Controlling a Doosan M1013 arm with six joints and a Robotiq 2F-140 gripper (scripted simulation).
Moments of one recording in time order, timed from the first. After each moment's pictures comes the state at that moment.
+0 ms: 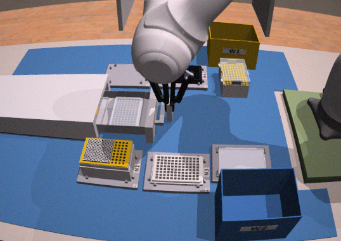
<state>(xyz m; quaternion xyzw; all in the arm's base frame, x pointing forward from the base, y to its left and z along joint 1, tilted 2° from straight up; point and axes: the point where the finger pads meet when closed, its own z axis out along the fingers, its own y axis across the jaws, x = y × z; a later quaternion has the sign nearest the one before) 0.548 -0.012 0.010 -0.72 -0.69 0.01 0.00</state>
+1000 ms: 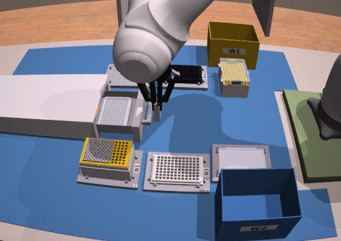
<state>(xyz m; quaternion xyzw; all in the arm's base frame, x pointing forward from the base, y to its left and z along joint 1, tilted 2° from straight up) 0.583 -0.013 0.009 -0.72 -0.69 0.01 0.00</state>
